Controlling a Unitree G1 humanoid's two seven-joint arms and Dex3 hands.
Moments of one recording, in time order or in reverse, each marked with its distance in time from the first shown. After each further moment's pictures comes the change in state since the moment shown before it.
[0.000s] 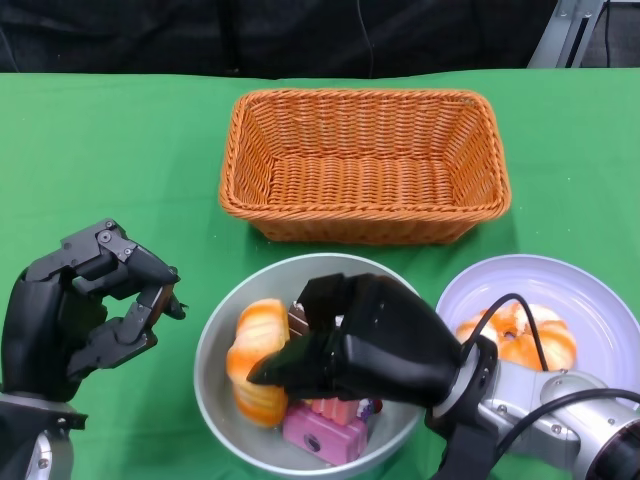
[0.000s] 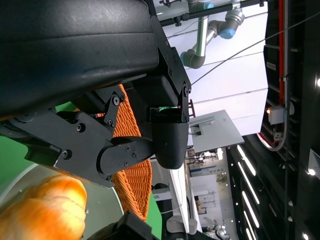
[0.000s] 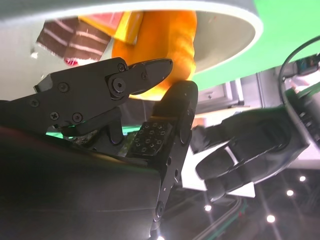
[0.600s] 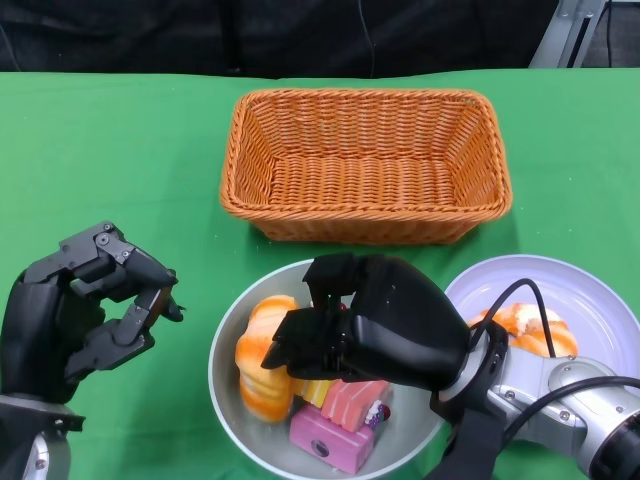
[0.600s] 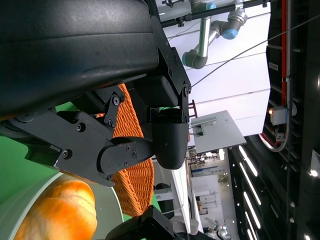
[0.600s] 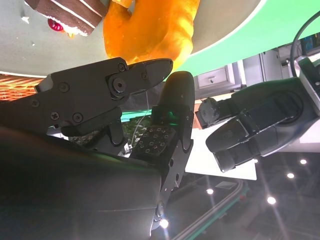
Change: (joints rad) left arm -0.003 0.003 0.008 0.017 -0.003 -0.002 -0.017; right arm -0.008 -0.005 -0.040 -0.007 0.001 -0.034 -0.022
